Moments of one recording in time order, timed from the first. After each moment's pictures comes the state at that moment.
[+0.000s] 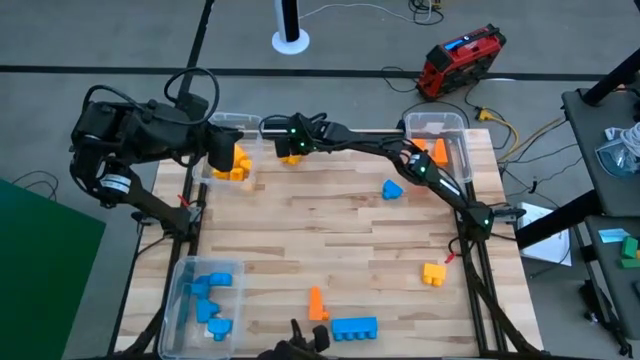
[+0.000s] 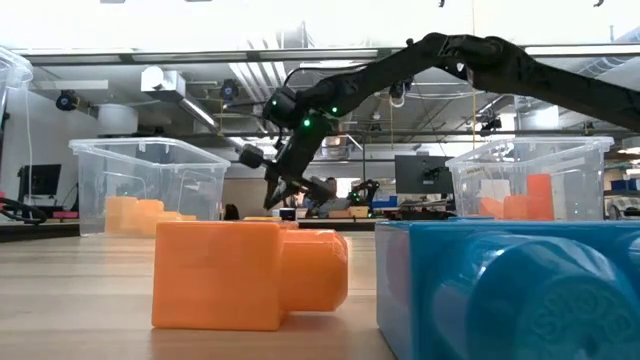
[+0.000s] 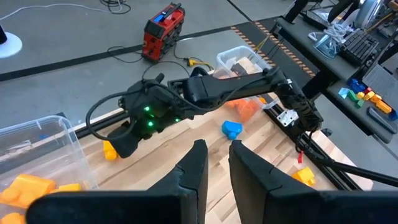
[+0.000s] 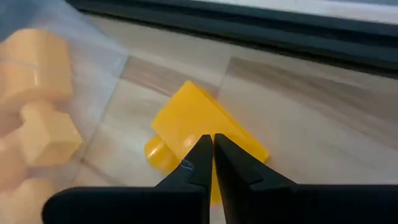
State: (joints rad) left arm -0.09 1.45 2.34 -1.57 -0.59 -0.85; right arm -0.43 2.60 2.34 -0.59 0.07 0.79
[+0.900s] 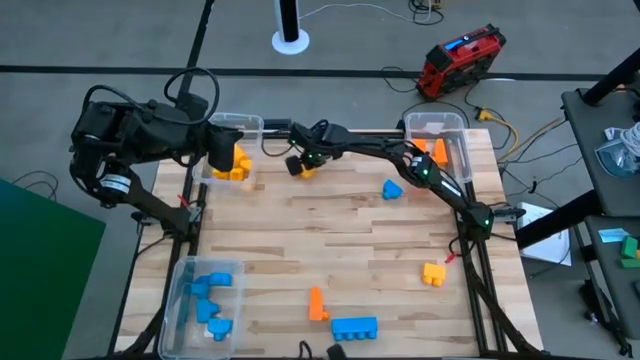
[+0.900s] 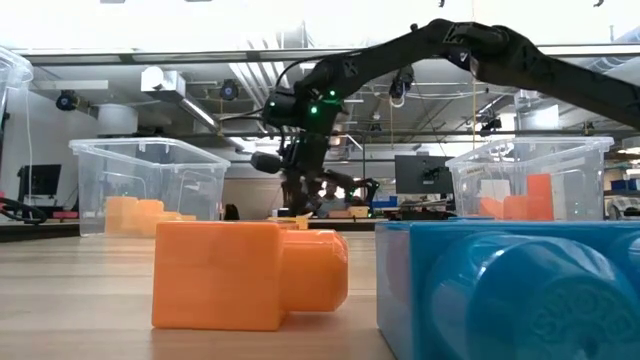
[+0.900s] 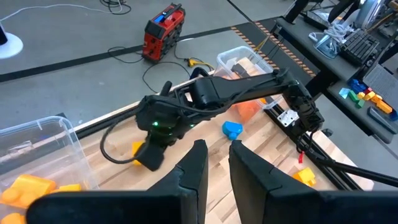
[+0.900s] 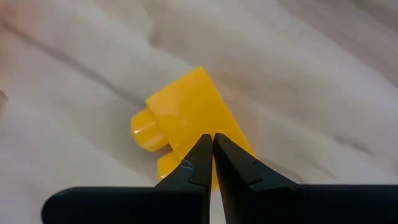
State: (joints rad) left arm -0.09 1.45 2.34 -1.57 -0.59 -0.85; right arm -0.39 2.57 2.35 -0.99 0.05 0.69
